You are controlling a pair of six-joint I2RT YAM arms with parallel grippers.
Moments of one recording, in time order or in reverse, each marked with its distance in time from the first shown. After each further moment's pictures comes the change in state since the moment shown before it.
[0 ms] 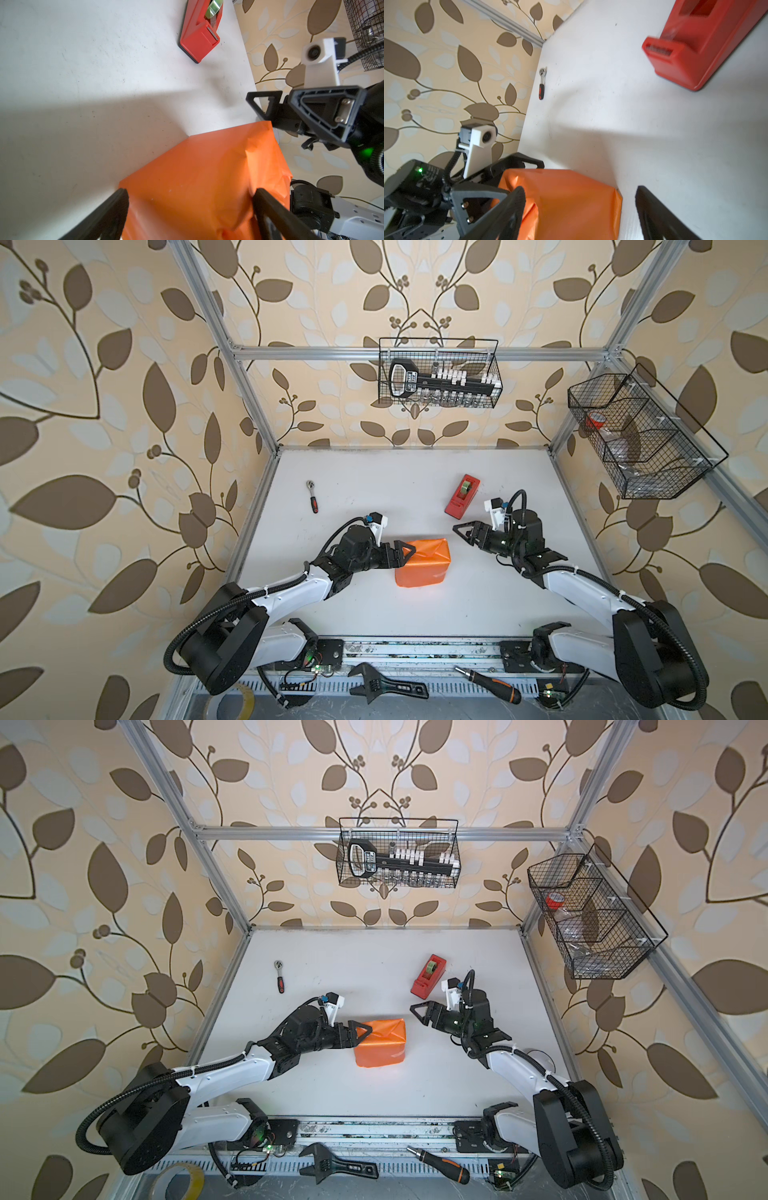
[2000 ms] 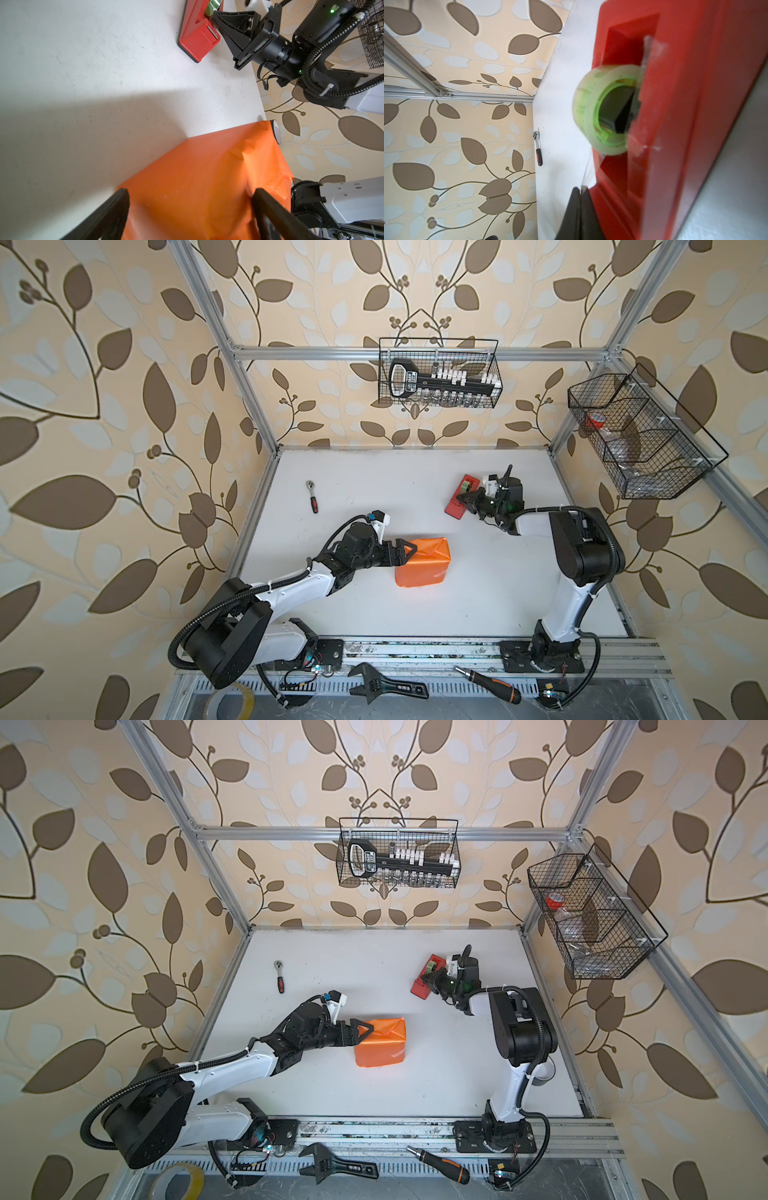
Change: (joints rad) left arm 0.000 0.034 0.035 -0.018 0.008 0.013; right arm -0.109 0.697 0.398 0.313 -0.059 0.346
